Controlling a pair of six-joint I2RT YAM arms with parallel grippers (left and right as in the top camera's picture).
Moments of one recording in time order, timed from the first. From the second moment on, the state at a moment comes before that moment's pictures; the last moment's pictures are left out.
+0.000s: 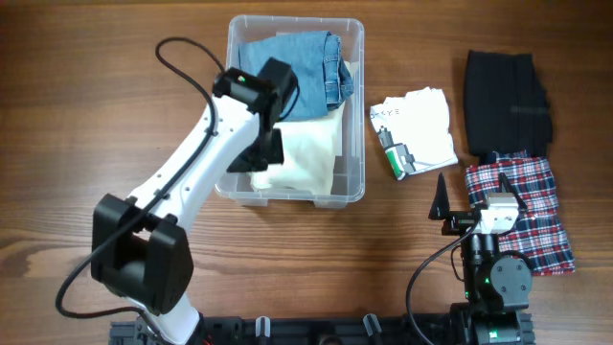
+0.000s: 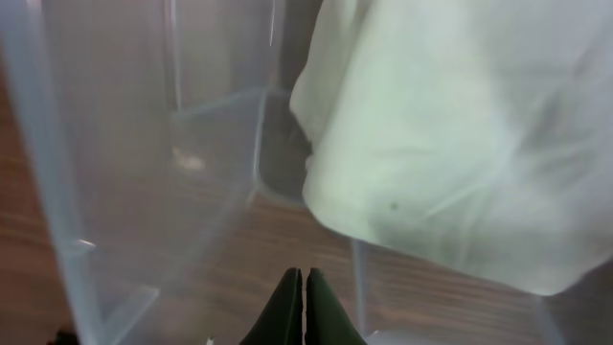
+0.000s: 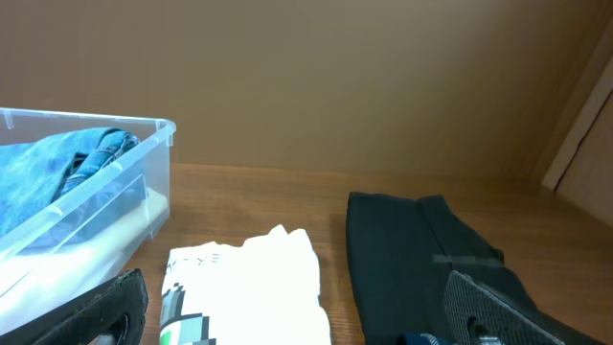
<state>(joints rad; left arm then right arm) -0.47 1.83 1.54 -1.35 -0.13 -0.58 0.05 0.02 0.01 0.01 0.08 -0.07</state>
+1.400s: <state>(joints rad) -0.29 1.63 1.49 -1.13 -0.02 -0.61 0.05 0.02 0.01 0.01 0.08 -0.07</state>
